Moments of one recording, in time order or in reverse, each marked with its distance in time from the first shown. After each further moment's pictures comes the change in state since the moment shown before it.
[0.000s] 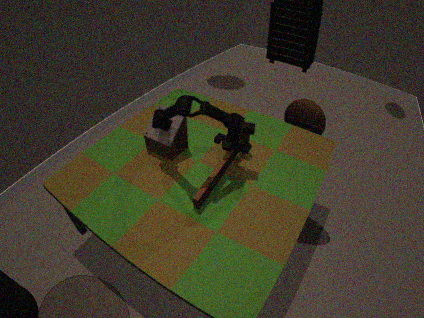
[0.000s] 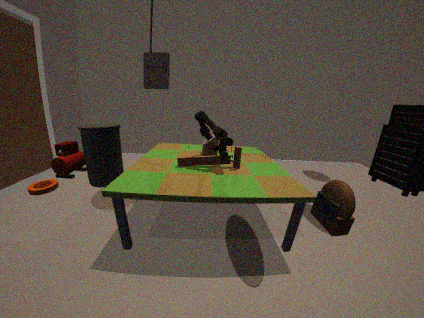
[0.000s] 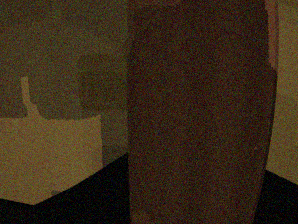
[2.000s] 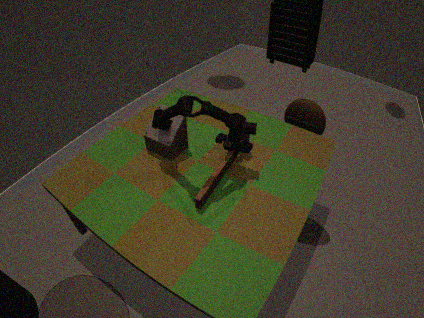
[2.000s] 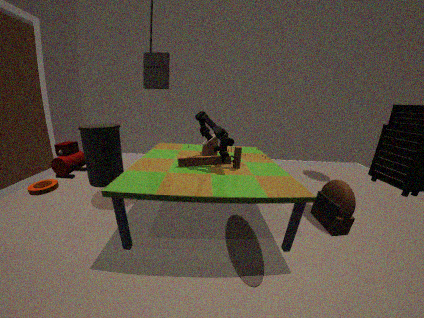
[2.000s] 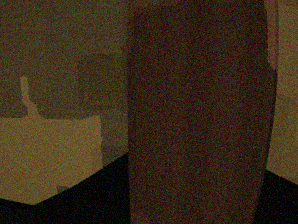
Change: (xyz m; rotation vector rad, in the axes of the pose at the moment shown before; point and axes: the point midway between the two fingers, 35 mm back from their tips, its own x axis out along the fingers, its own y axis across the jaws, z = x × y) arm -0.001 0.006 -0.005 -0.001 0.001 -0.001
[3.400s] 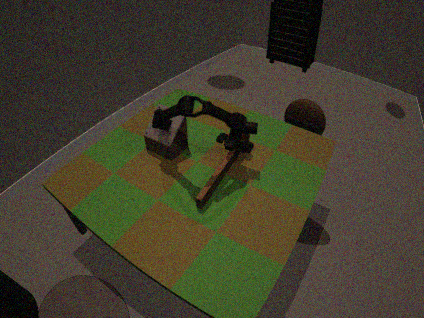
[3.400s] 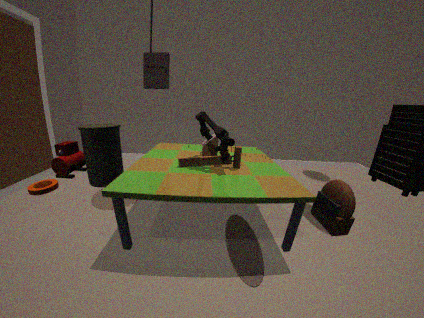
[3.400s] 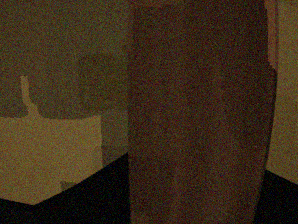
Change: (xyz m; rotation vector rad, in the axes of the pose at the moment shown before) arm 0.000 0.004 -0.004 -0.001 0.000 0.002
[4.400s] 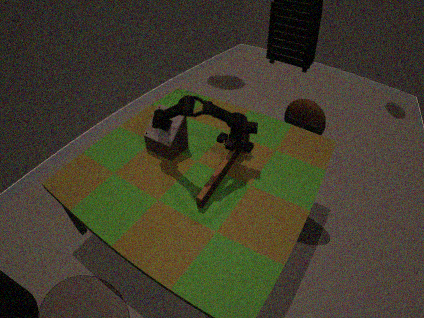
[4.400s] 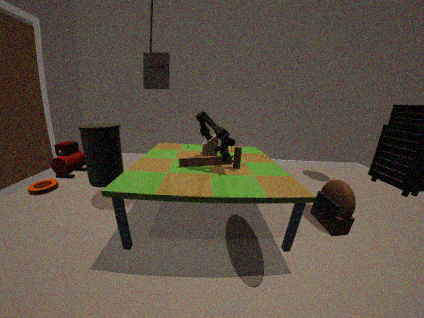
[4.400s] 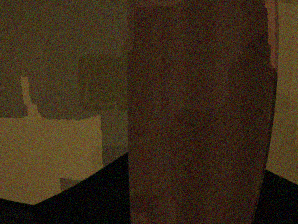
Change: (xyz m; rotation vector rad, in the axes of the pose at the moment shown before) arm 0.000 0.000 -0.003 -0.001 -0.001 0.001
